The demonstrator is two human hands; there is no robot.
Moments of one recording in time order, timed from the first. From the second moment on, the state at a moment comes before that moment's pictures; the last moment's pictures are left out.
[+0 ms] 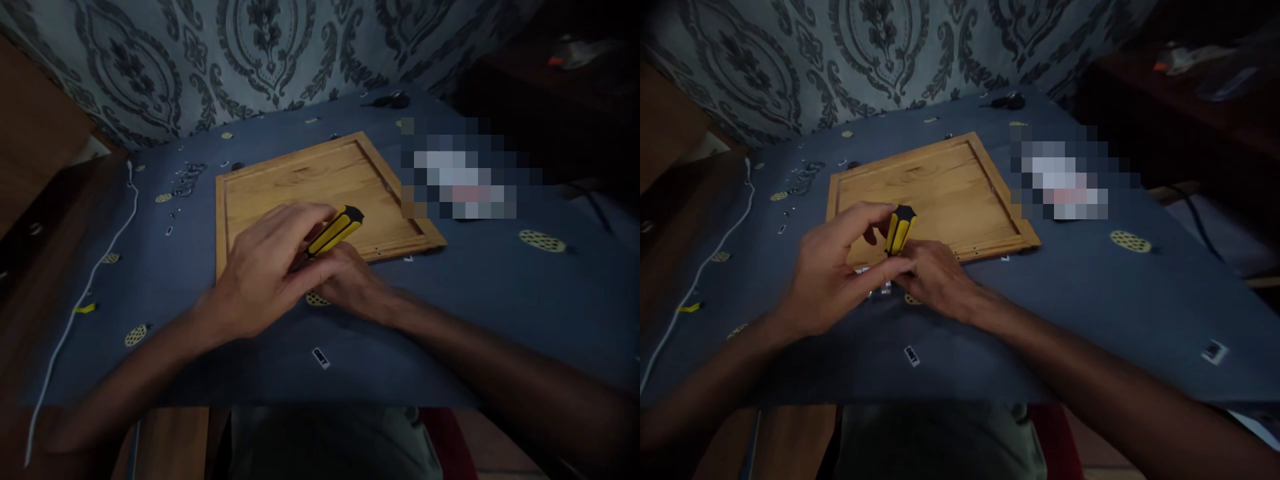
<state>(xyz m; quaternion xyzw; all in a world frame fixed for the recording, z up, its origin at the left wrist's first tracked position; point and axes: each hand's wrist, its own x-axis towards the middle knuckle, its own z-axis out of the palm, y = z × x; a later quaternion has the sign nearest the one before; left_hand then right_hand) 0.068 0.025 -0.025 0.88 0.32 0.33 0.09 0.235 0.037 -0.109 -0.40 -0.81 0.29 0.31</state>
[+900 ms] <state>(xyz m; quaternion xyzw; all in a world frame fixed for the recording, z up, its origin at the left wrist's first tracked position) 0.046 0.011 -0.018 0.84 0.38 0.37 0.11 0.237 0.034 -0.105 -0.38 -0.82 0.31 0.29</state>
